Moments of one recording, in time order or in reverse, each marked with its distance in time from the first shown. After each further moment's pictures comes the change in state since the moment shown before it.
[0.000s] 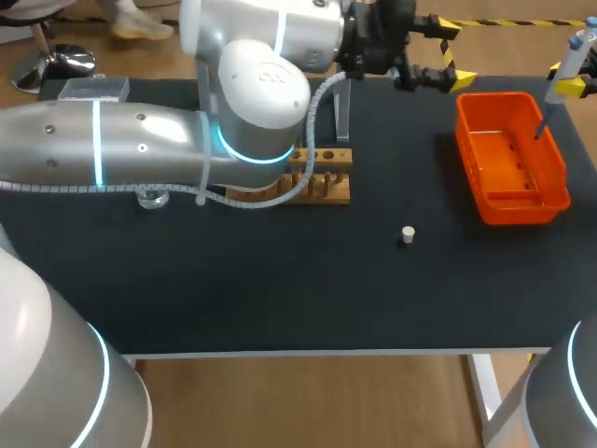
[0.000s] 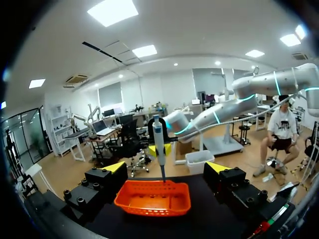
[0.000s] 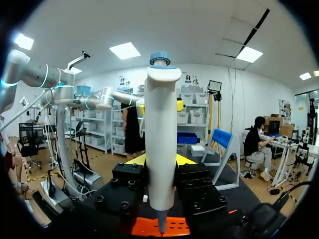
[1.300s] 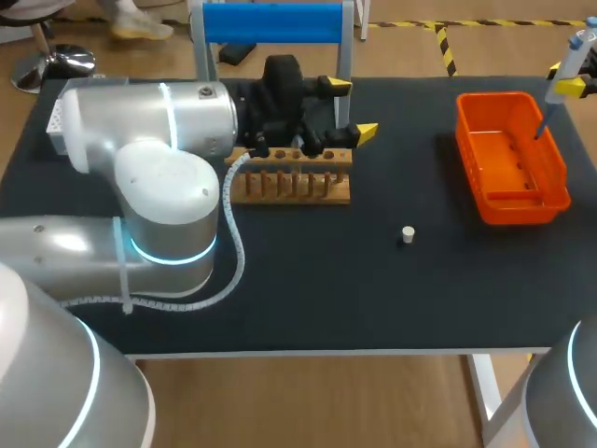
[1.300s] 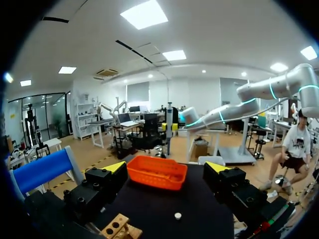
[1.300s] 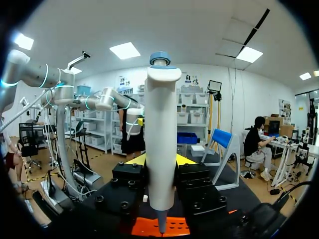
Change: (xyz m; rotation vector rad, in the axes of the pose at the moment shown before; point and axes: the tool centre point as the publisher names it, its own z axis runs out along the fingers) left arm 0.052 0.073 -0.131 0.039 -0.222 -0.162; right arm 0.000 0.000 0.000 0.000 0.000 0.000
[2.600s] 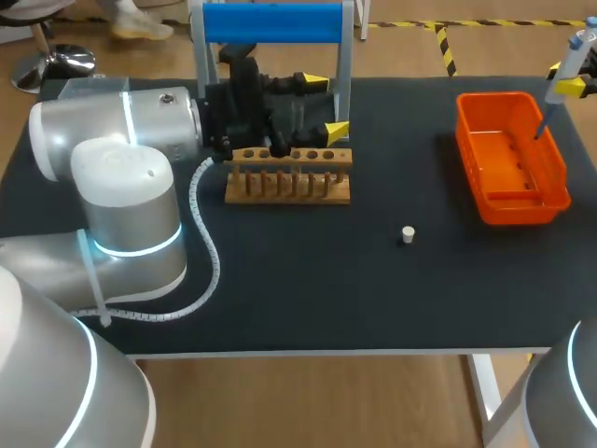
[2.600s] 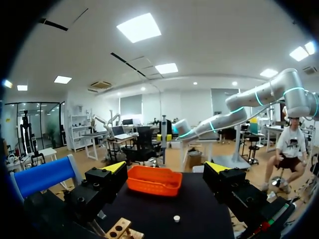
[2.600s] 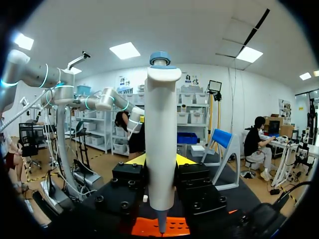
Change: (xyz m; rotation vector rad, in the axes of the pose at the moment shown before) left arm -0.003 -0.007 -0.036 0.116 0.069 0.027; right arm 0.000 0.000 0.000 0.000 0.000 0.000
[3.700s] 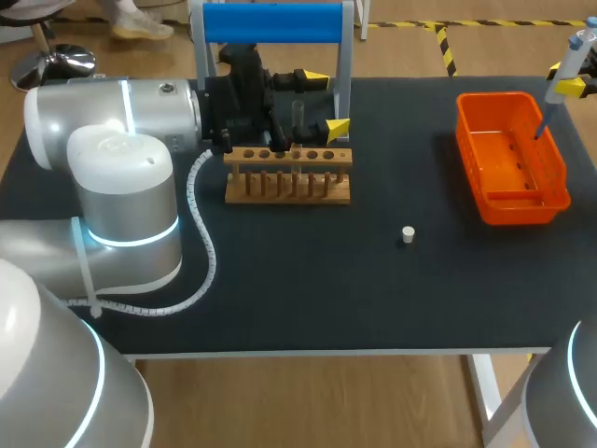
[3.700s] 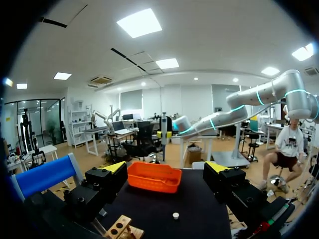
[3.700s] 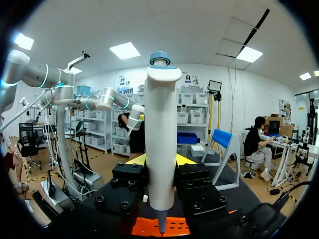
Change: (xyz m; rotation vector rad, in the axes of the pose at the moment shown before) left arm 0.000 -0.006 -0.001 -0.047 -0.001 -0.007; right arm 0.000 0.001 0.000 -0.002 0.002 0.000
